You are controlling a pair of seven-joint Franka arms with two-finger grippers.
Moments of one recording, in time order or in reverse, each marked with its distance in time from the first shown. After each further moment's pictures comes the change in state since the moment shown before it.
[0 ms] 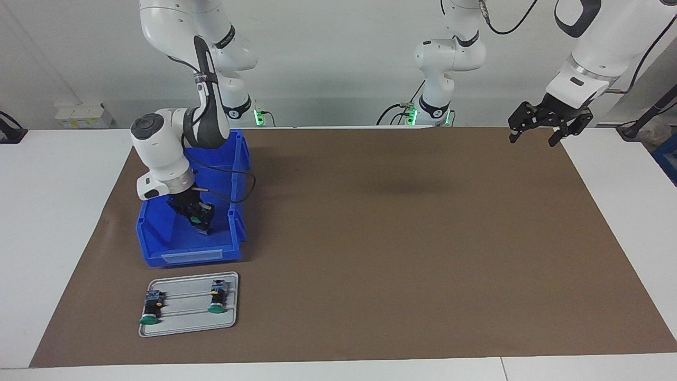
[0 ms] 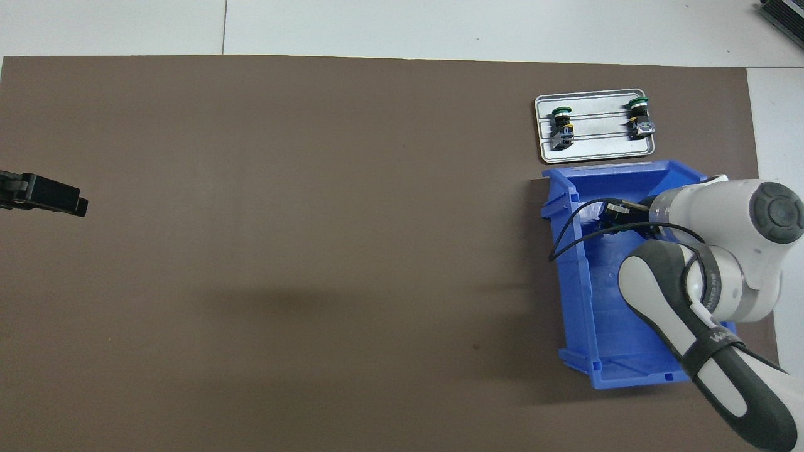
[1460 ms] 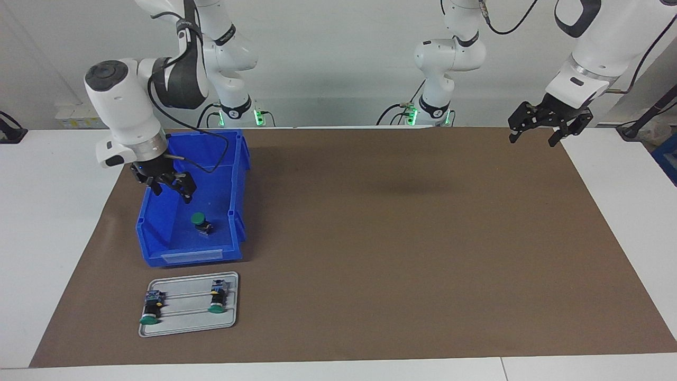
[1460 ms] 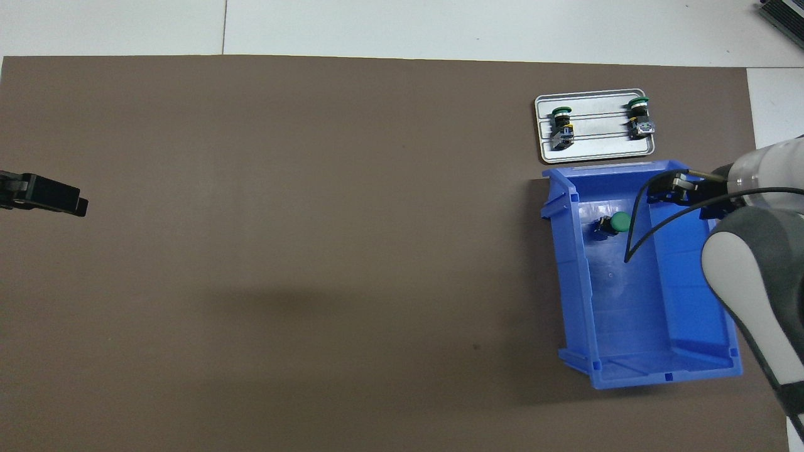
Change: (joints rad) left arm 0.000 0.000 0.000 0.000 0.000 0.000 0.000; right arm -0.007 -0.154 -0.001 0.320 -0.088 -0.556 0.003
